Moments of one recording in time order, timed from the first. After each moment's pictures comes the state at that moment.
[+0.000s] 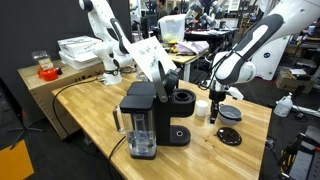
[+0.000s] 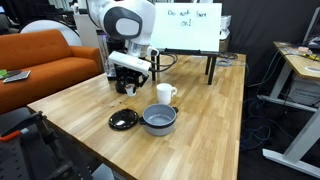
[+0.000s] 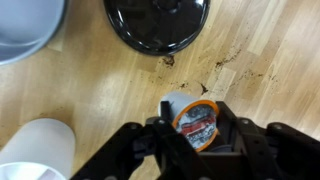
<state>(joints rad) -0.19 0.56 0.25 -2.19 0.21 2.60 -0.75</state>
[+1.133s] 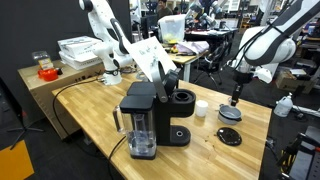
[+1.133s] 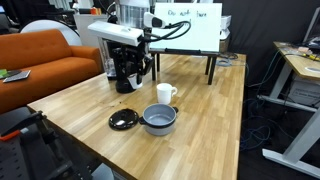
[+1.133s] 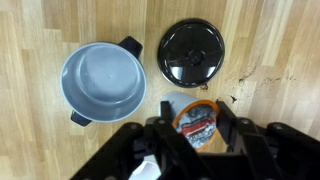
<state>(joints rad) -0.17 0.17 0.08 -2.47 0.18 2.60 -0.56</state>
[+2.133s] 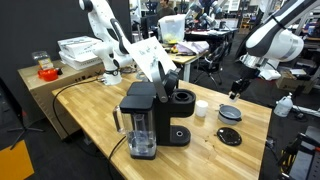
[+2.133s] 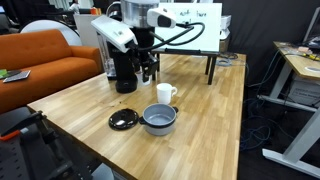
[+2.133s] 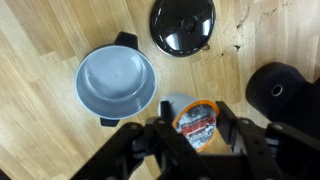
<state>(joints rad) -0.18 0.13 0.02 -2.50 0.54 2.67 -0.57</state>
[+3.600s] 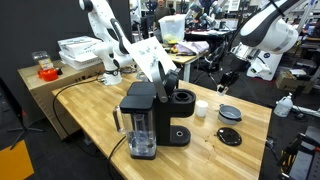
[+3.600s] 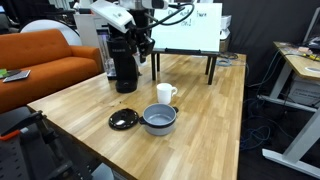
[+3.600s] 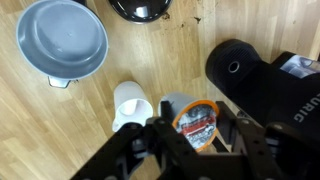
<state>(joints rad) -0.09 0.09 0.04 -2.44 0.61 2.64 -0.58</state>
